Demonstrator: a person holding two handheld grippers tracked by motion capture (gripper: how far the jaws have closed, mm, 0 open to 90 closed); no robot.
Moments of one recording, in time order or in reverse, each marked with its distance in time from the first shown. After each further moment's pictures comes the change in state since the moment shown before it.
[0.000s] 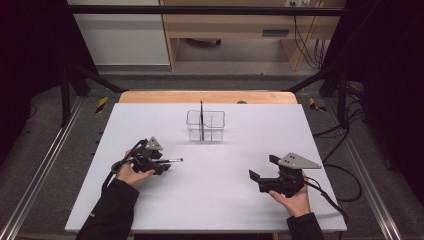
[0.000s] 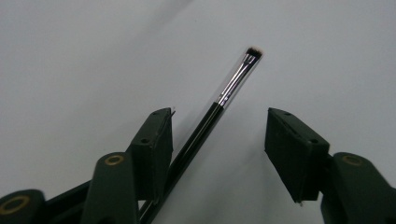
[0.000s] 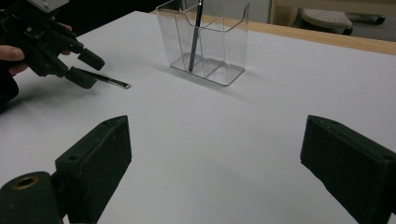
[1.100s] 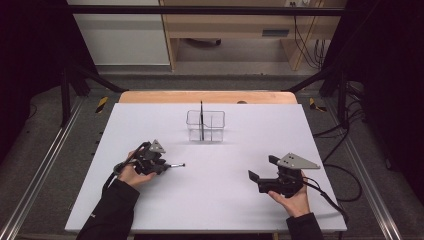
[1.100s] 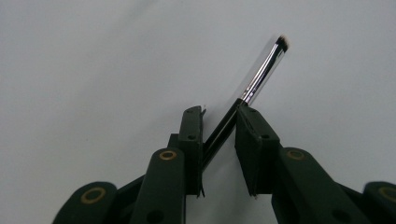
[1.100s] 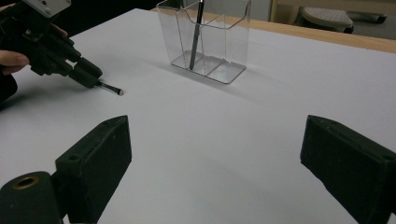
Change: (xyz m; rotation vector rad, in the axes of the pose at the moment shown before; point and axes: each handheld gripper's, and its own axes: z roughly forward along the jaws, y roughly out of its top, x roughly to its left) left arm -0.009 0.001 0.002 0.061 0.001 0.014; right arm 0.001 -0.001 0.001 0.005 0.001 -0.003
